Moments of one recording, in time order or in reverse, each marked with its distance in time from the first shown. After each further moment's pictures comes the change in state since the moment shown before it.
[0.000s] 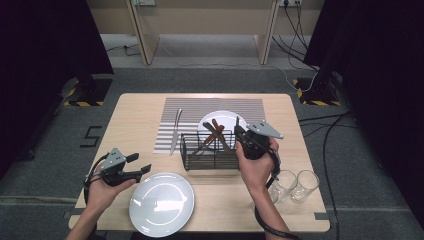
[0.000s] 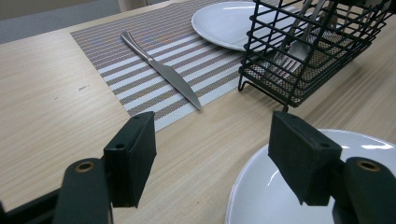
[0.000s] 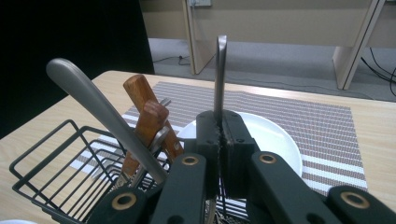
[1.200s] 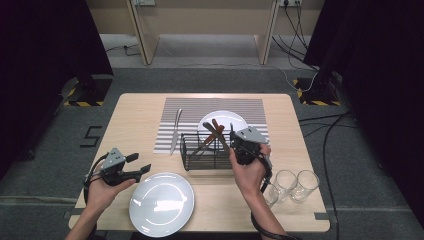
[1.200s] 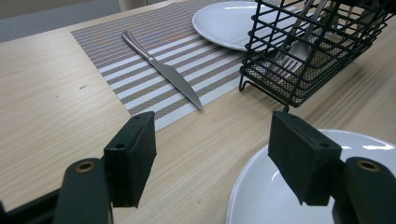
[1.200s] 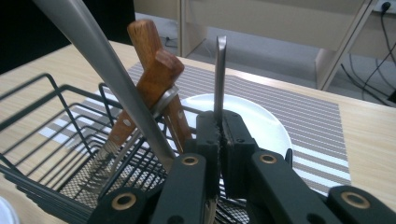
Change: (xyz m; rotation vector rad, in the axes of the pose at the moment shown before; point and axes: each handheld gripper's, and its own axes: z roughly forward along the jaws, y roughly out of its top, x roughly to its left) left arm 0.001 0.000 0.000 0.001 0.000 -0.005; right arm 0.016 -0.017 0.012 0.053 -0.062 -0.125
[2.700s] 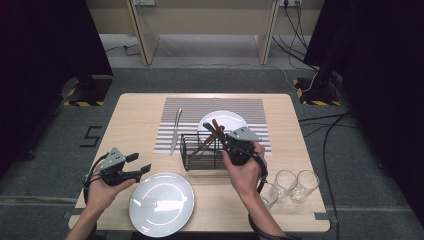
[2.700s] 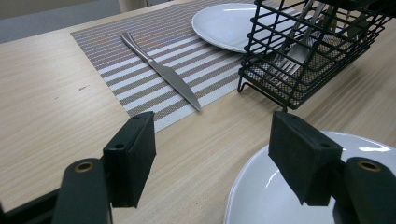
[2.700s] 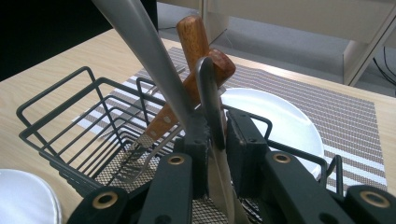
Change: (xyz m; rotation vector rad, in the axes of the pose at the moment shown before) left arm -0.001 0.001 -0.001 -0.005 0.000 -0.005; right arm 0.014 0.004 0.003 0.052 0.081 -0.023
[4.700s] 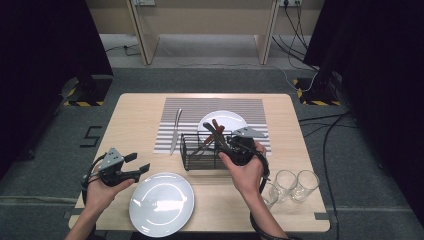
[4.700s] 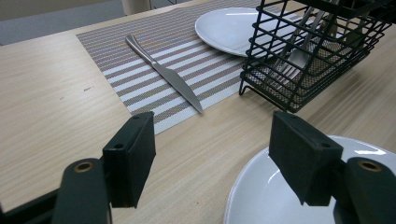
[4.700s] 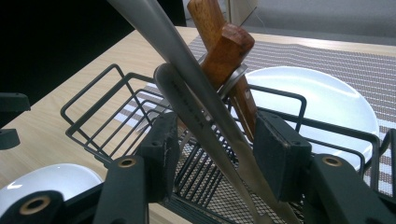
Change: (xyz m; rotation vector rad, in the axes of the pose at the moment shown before) left arm 0.000 0.001 -0.004 -0.010 0.010 -0.012; right arm -0.008 -0.003 0.003 0.059 0.144 0.141
